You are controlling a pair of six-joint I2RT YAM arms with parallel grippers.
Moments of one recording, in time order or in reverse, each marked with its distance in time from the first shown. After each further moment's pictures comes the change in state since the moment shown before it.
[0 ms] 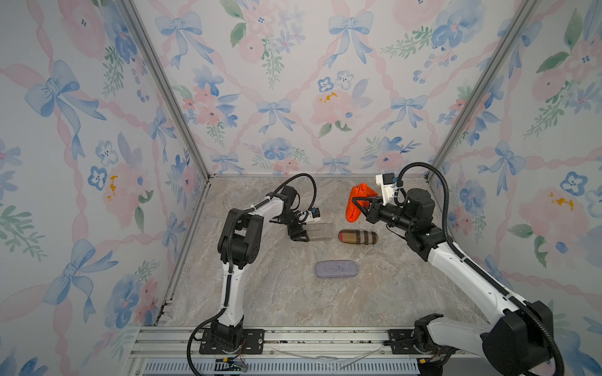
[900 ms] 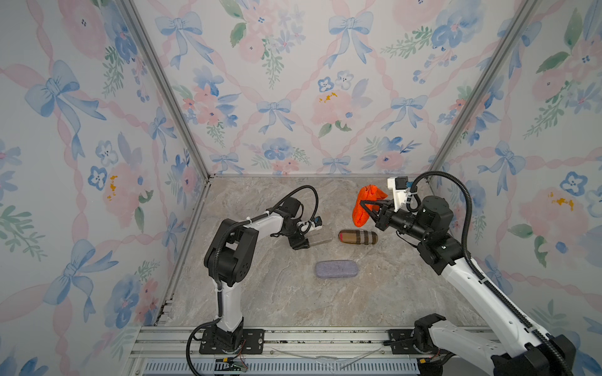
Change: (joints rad) left arm -0.097 -0.250 -0.367 0.306 -0.205 -0.201; right arm -0.001 -0.187 -0.042 -0.082 0.009 -0.023
